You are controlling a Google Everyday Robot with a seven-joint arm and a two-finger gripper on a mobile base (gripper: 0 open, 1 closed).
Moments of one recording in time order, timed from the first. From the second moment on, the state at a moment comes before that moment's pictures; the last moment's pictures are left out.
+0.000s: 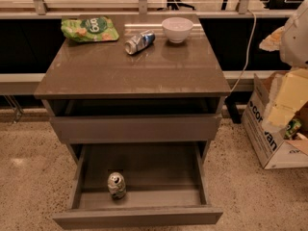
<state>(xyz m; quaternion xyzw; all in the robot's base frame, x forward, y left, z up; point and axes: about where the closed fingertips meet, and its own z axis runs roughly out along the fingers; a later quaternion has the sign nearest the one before) 0.438 -0.216 0.979 -0.60 0.78 -0.04 0.16</state>
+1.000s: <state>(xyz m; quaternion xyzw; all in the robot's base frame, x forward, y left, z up) 0.522 -0.115 0.953 -0.62 0.74 0.01 0.26</state>
